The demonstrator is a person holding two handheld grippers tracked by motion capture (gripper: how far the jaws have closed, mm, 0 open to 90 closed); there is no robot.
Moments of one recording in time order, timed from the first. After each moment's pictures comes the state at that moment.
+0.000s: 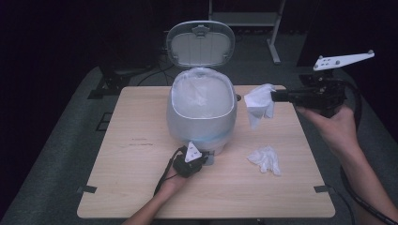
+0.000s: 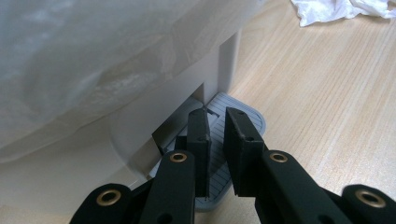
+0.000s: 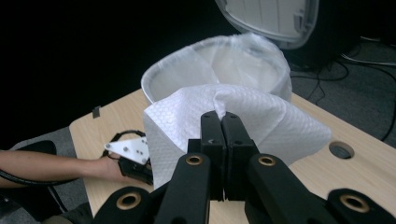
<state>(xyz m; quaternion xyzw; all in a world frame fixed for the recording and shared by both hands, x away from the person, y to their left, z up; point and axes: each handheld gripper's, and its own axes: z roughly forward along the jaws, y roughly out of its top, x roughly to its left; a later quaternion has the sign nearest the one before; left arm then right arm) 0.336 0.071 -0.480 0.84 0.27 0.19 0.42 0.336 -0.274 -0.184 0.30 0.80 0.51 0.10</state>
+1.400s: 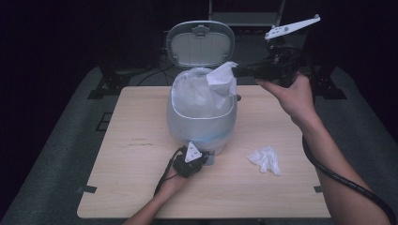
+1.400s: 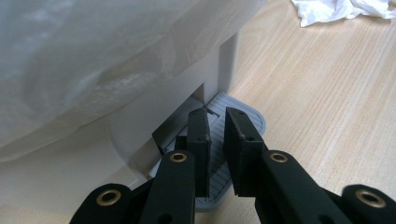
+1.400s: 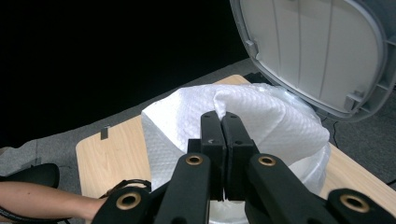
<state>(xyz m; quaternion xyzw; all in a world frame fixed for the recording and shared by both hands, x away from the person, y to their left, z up) 0.335 0.071 -0.480 0.84 0.27 0.19 0.42 0.385 -0.189 -0.147 0.26 0.82 0.51 0.09</state>
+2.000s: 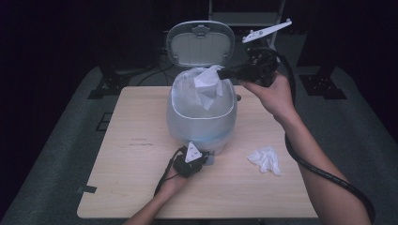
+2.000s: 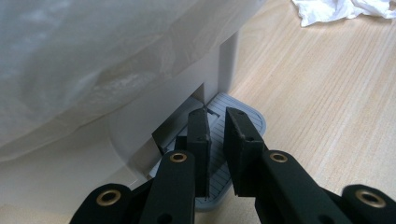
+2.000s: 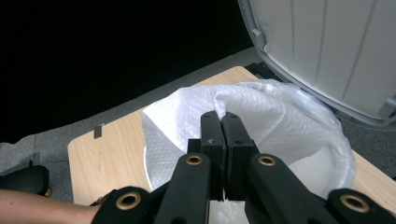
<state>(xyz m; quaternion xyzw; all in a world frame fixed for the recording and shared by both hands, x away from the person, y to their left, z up) 0.335 0.071 -0.480 0.84 0.27 0.20 0.42 0.407 -0.154 -0.164 0.26 0.83 0.49 0.08</state>
